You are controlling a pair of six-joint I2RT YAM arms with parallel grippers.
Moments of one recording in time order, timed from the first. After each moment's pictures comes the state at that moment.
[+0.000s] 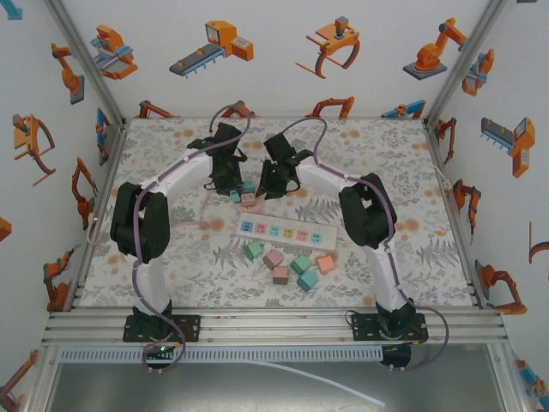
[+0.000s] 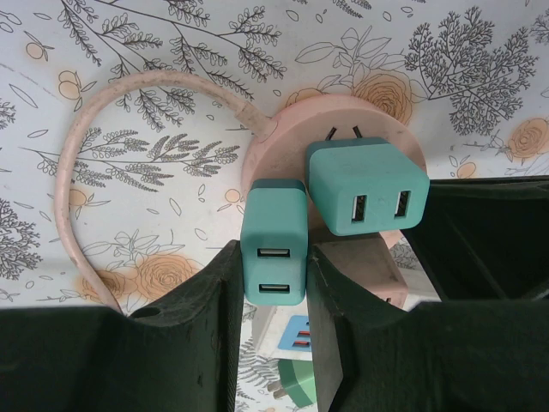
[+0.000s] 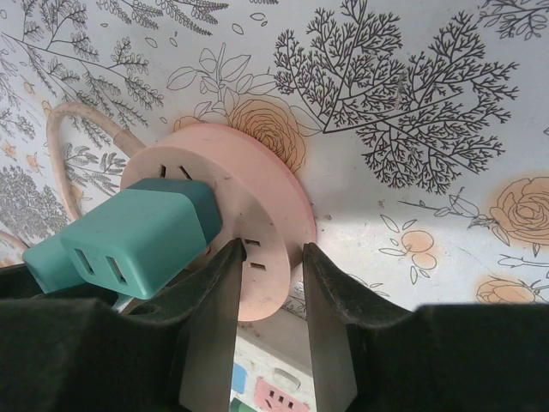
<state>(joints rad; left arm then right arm) -0.49 1.94 1.57 -0.78 -0.09 -0.55 0.63 2.25 1.77 -0.54 -0.19 0.75</state>
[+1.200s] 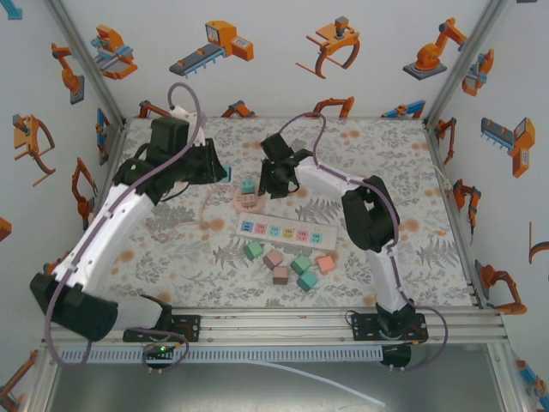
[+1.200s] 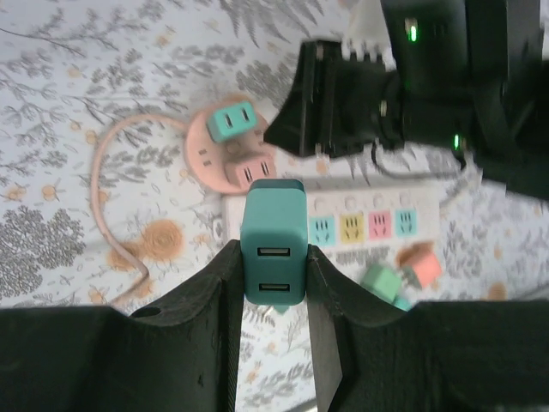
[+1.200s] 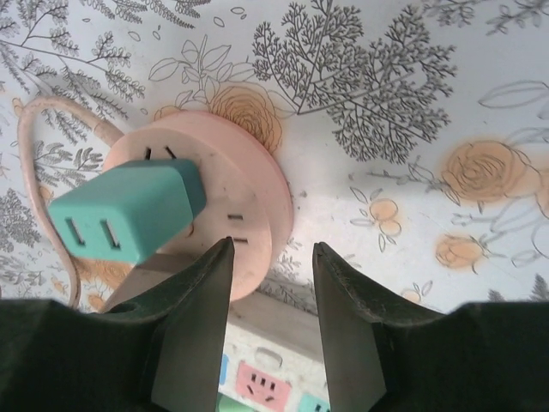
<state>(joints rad) -0.46 1.26 1.35 -0.71 0.11 -0.33 0.66 2.17 1.74 -0.59 -0.05 0.72</state>
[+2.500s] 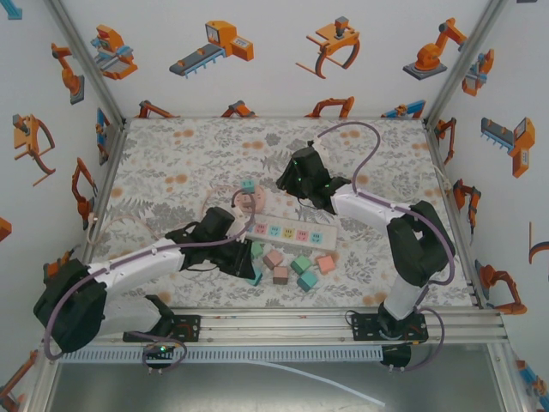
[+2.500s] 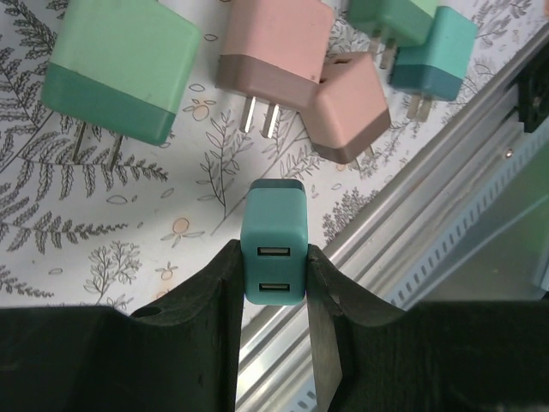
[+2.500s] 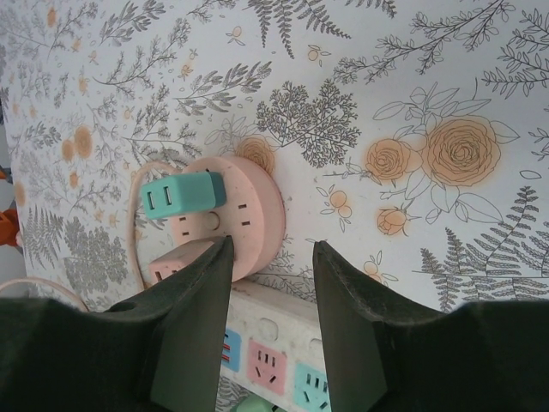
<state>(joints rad) -0.79 1.24 0.58 -0.31 0.40 -0.40 0.64 1.73 1.15 -0.06 0.12 0.87</state>
